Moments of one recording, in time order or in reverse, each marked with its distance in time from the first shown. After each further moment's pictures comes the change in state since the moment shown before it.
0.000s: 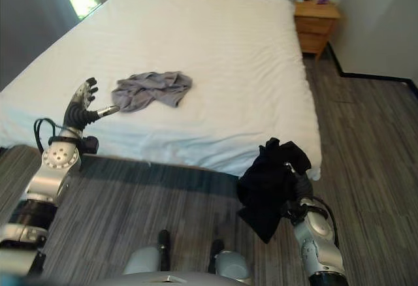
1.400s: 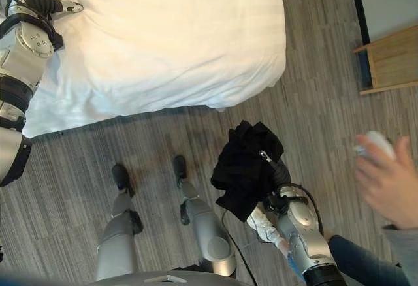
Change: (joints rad) left arm -0.943 0.139 -0.474 0.655 0.286 0.129 0.196; right arm -0.036 -0.041 0.197 -0.111 0.031 -0.109 0.012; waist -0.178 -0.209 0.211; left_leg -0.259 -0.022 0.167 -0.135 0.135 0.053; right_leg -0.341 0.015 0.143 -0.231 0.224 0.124
